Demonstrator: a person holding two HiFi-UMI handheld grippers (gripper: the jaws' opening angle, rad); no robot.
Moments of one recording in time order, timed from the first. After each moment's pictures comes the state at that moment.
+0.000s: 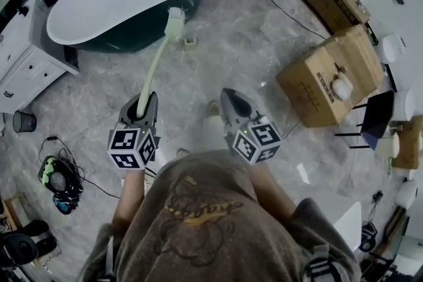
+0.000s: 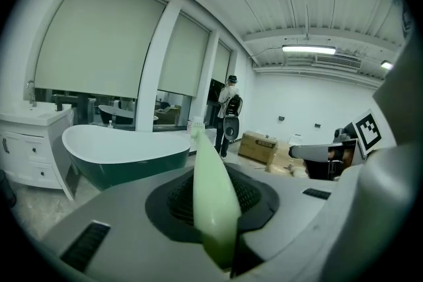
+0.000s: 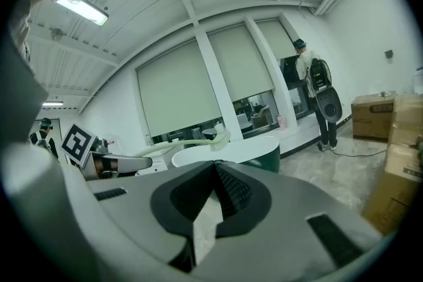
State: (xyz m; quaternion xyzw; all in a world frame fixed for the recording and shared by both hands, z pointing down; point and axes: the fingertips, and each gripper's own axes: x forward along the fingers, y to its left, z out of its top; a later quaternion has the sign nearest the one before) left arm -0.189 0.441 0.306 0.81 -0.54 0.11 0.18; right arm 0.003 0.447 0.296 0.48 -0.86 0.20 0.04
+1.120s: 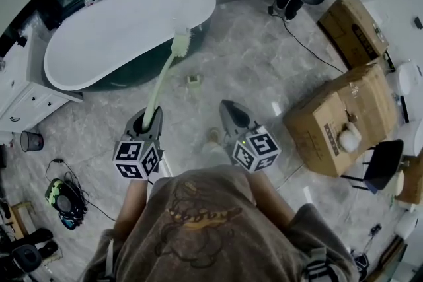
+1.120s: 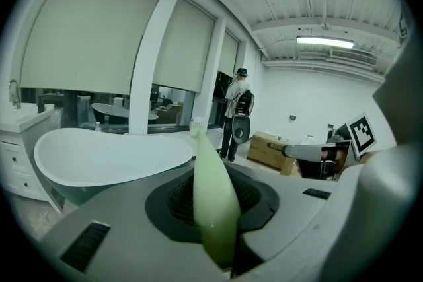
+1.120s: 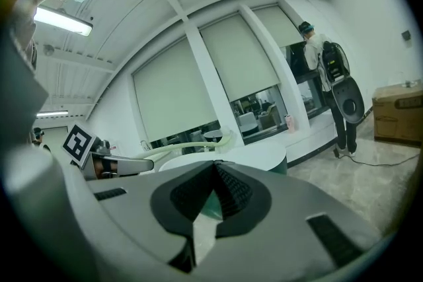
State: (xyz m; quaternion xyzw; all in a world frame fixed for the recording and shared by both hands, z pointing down) left arm -0.117 0.175 0.315 0.80 -0.56 0.13 0.19; right arm 0.065 0.161 0.308 0.43 -0.88 0.21 0.03
